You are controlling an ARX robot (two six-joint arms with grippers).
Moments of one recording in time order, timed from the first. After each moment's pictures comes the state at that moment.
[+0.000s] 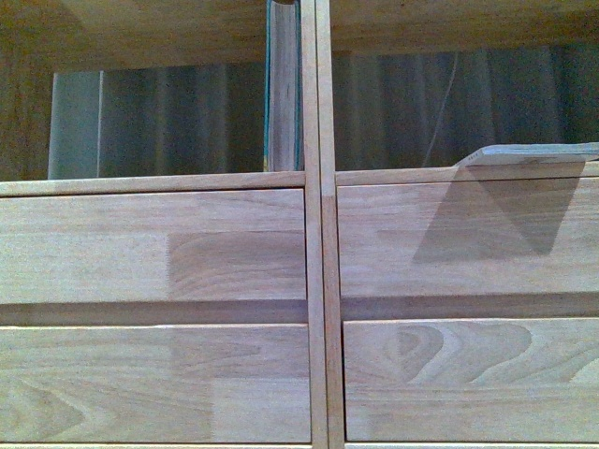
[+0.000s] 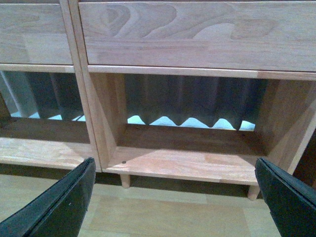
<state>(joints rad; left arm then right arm) -0.01 0.00 0.01 -0.01 0.00 0.00 0.00 0.00 0.01 0.00 0.00 0.00</state>
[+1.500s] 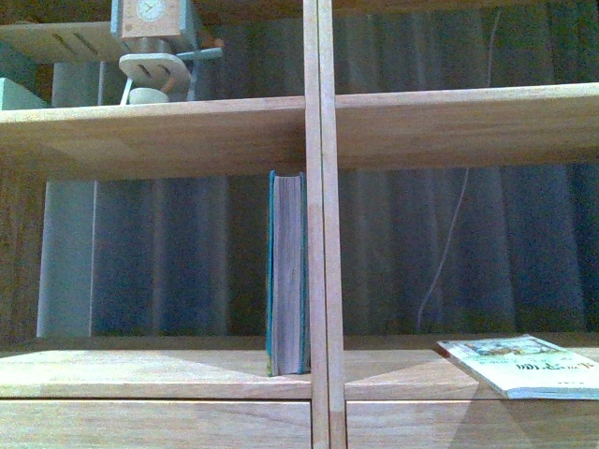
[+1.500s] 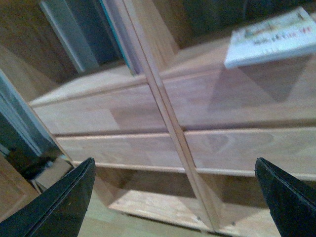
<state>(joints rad) -0.01 0.00 0.01 -0.01 0.00 0.00 -0.13 0.24 0.29 -0.01 -0.45 0.36</state>
